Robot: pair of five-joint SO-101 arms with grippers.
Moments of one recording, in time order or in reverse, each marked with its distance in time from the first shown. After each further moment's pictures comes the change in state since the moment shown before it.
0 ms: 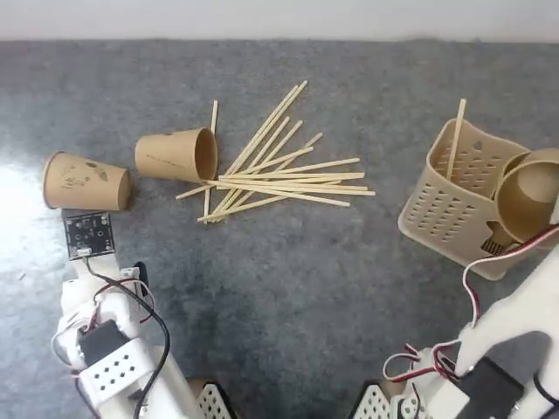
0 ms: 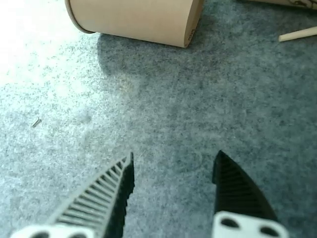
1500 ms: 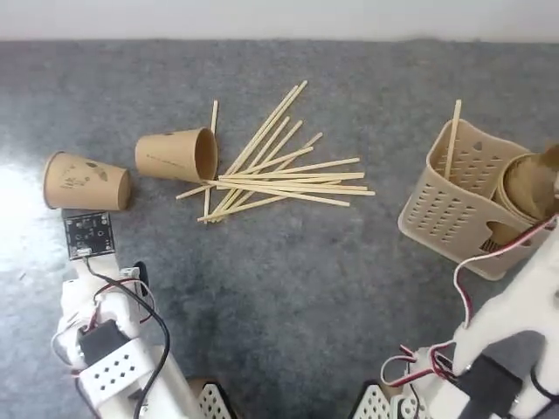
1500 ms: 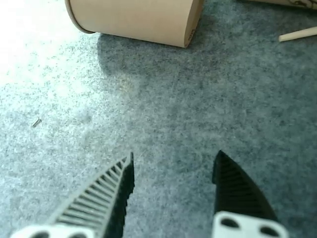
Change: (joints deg) left arm 0.0 0.0 0.0 0.0 0.0; right arm -6.2 0.6 -7.6 -9.4 0.0
